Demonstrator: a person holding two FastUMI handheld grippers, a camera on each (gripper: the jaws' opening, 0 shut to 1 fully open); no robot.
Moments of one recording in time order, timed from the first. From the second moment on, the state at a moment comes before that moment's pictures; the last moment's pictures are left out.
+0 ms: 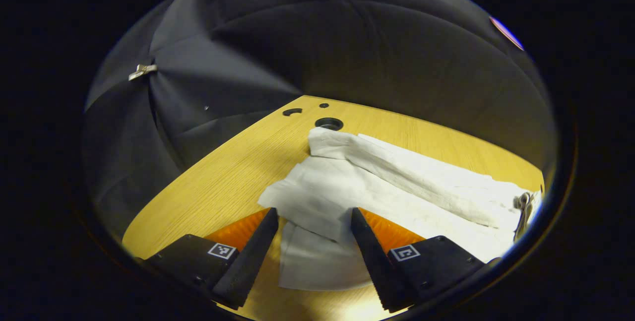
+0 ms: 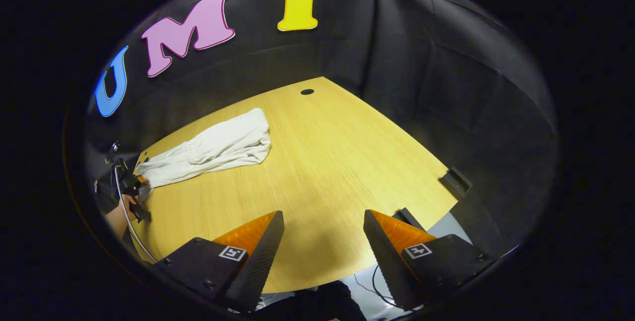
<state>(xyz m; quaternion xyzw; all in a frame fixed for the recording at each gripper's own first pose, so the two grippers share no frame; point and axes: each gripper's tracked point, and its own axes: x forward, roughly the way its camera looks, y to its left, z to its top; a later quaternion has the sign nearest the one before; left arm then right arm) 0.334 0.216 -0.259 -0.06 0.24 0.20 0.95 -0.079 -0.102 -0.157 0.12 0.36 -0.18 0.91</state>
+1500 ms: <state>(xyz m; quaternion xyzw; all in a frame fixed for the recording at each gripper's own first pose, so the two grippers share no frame) 0.353 0.111 -0.125 -0.32 0.12 0.02 0.94 -0.053 -0.103 -0.139 0.12 0.31 -0.13 0.93</state>
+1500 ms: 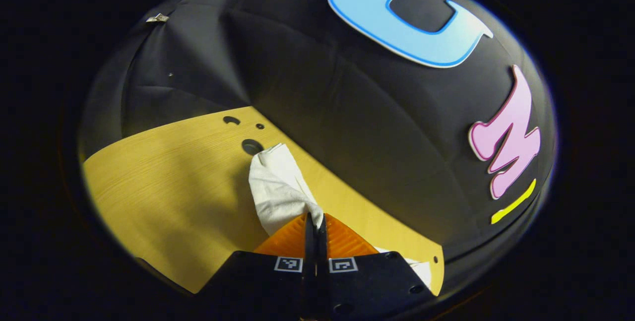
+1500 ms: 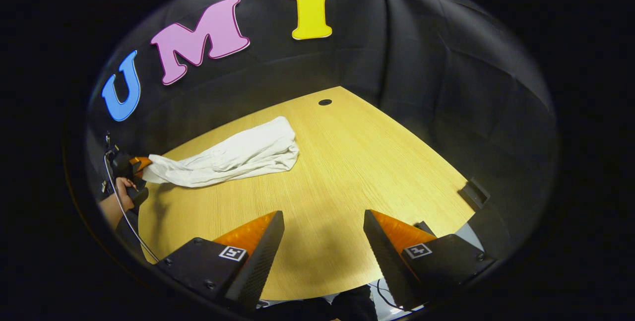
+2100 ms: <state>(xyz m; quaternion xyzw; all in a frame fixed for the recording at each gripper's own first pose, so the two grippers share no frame) 0.354 -0.104 -0.031 -0.26 0.10 -0.10 0.96 -0.032 -0.147 -0.137 0.17 0.28 -0.11 0.94</state>
